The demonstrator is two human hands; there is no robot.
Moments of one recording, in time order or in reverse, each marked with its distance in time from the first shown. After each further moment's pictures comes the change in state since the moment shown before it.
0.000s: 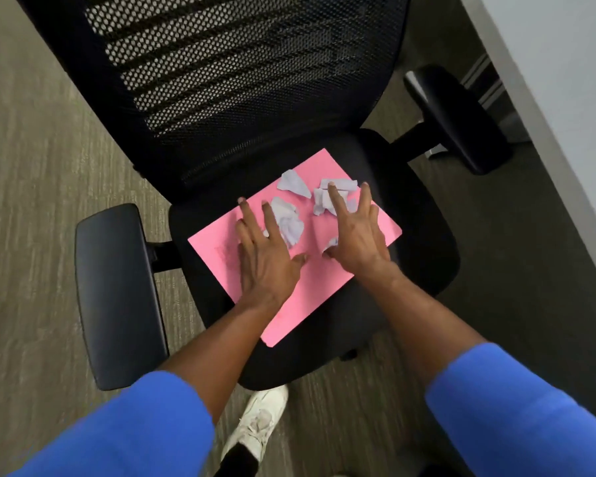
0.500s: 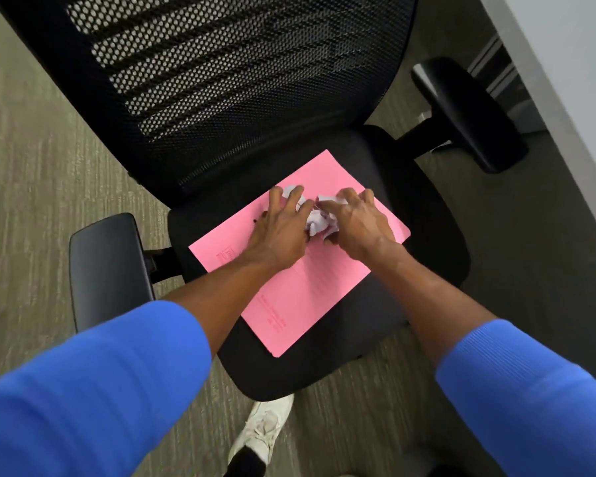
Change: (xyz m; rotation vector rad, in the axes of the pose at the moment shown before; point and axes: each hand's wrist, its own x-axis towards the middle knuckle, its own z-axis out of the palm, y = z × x) left_hand 0.074 0.010 -0.014 0.197 -0.162 0.416; right_hand 0.033 -0.003 -0.009 -0.181 -0.013 -0.164
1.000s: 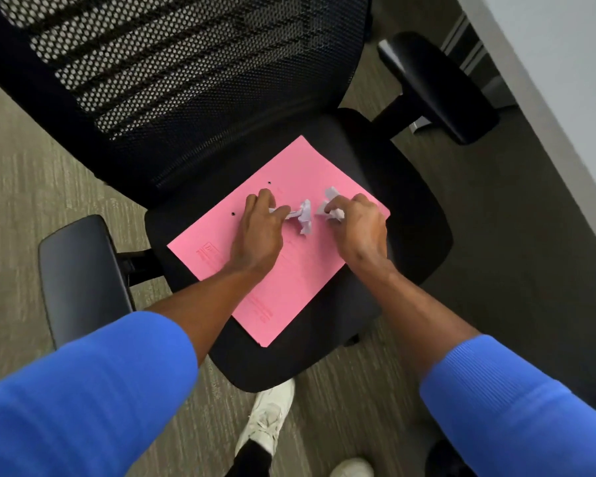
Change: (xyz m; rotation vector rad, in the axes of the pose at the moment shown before) left_hand -0.020 0.004 0.020 -0.084 0.205 -0.013; right_hand -0.041 0.012 0.020 0.382 0.253 0.321
